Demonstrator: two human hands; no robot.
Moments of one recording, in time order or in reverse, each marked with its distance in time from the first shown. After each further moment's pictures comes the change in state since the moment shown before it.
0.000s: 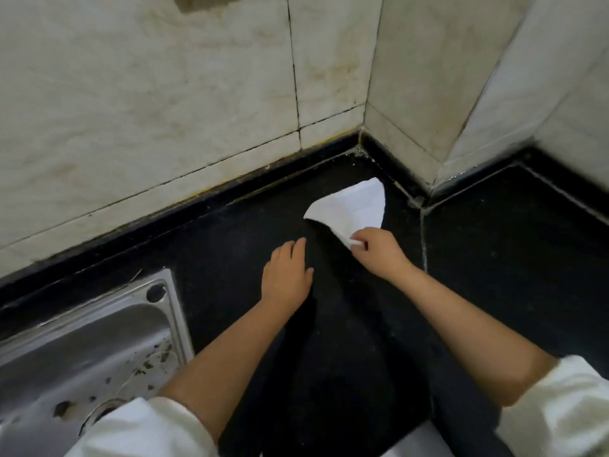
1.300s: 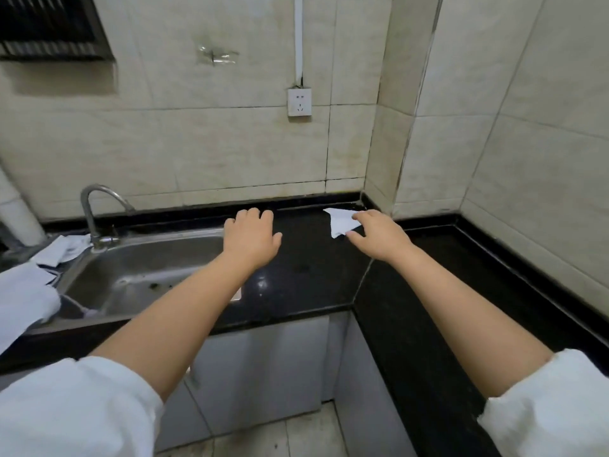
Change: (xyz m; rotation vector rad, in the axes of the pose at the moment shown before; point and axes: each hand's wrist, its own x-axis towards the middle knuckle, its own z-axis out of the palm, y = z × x) left_hand -0.449 0.135 -0.087 0.297 0.409 -0.227; right_hand -0.427 -0.043 -0.137 -0.424 0.122 -0.330
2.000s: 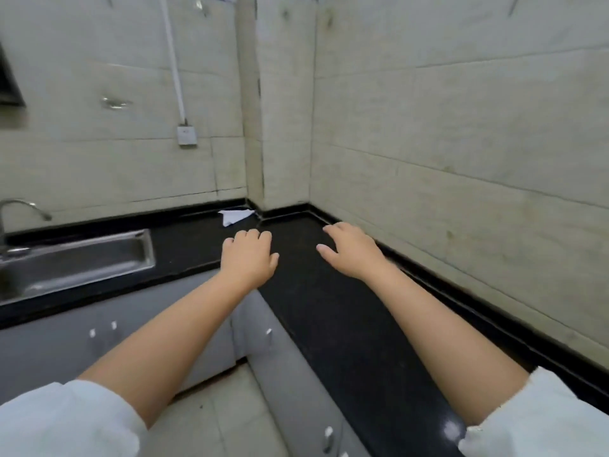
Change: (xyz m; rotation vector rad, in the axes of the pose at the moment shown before) left_hand -0.423 0.193 -0.121 -0.105 0.099 0.392; right_hand -0.528 0.036 -0.132 -0.116 0.194 0.208
